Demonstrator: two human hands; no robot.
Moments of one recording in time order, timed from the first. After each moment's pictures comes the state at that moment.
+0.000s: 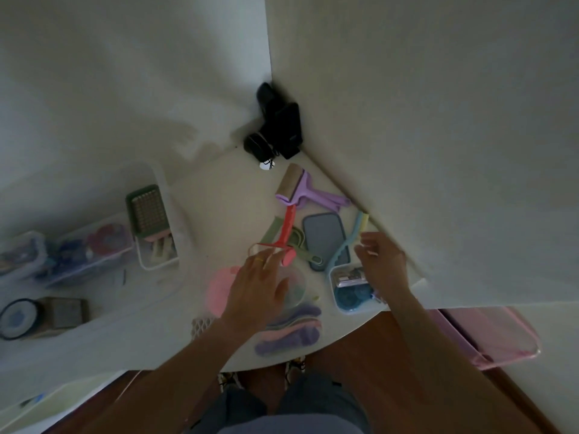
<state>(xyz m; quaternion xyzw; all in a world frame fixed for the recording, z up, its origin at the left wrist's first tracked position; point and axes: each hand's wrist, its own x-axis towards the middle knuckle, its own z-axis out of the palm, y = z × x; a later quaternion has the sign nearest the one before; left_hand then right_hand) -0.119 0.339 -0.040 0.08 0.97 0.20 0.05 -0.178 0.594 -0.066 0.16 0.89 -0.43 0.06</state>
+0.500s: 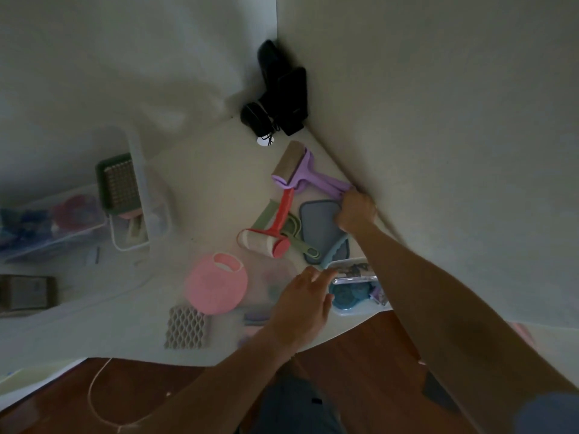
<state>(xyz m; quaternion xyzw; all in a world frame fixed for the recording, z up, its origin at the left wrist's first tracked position) -0.112 0.432 -0.085 0.09 0.94 0.31 0.13 -0.307 0.558 -0.132 0.07 0.98 -0.14 0.15</state>
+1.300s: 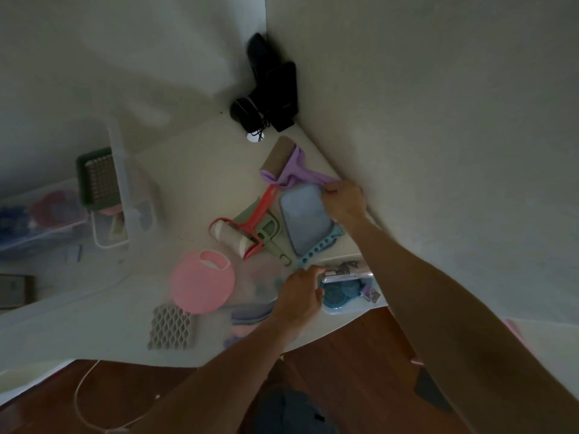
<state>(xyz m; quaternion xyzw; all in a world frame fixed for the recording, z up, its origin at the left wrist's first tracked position) -0.129 0.454 -0.131 0.01 0.93 0.32 0.19 -0.308 0.558 -0.128 0.10 0.93 -0.33 0.10</state>
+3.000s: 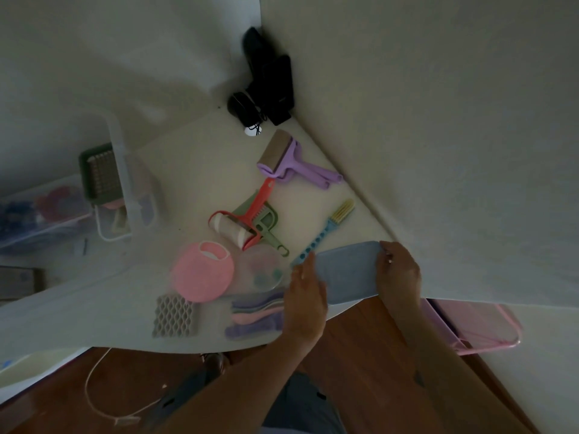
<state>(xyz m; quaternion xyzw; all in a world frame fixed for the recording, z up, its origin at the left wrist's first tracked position) -0.088 0.484 -0.139 -0.09 0.92 0.38 0.06 -0.145 0.663 -0.136 0.15 0.94 -0.32 0.00</state>
